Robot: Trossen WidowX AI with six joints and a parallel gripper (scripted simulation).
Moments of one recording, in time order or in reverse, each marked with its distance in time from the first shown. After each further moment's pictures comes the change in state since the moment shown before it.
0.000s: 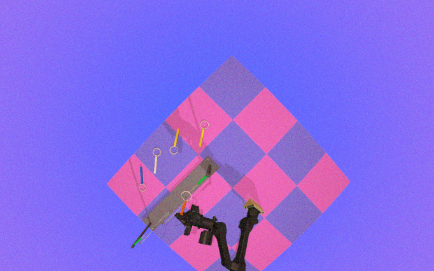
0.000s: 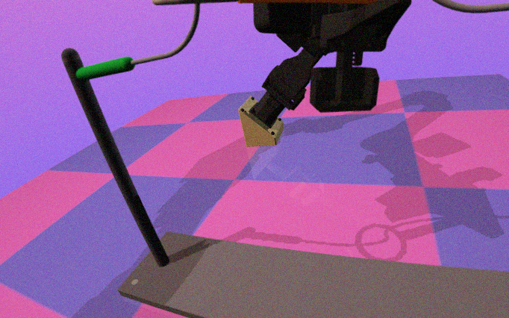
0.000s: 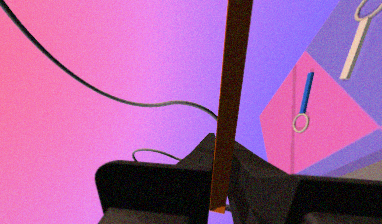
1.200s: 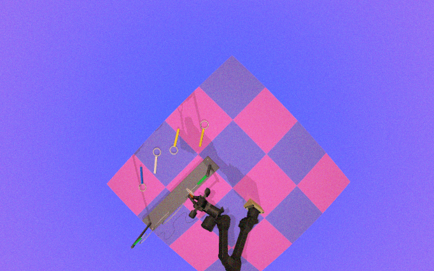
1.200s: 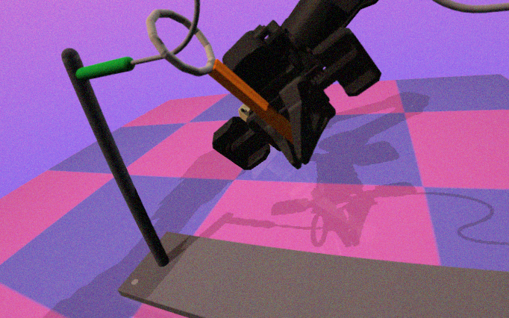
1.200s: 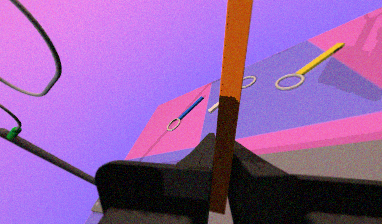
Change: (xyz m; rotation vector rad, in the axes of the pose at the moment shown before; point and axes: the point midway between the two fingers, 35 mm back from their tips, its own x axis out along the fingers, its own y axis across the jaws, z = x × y) arm -0.033 -0.114 0.051 -0.796 0.051 -0.368
